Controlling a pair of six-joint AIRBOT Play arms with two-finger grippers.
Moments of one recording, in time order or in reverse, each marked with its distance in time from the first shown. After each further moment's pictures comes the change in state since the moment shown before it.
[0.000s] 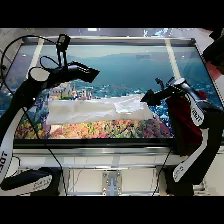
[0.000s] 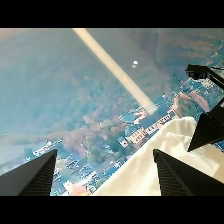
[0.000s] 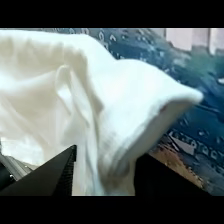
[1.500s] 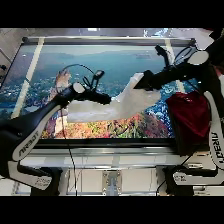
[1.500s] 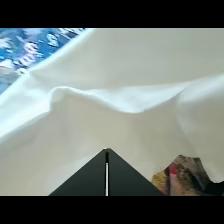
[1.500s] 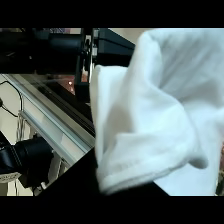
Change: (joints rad) left arm -0.154 -0.288 -0.005 0.154 -0.121 -0.268; right arm 0.242 0.551 0.025 0.029 0.055 0.212
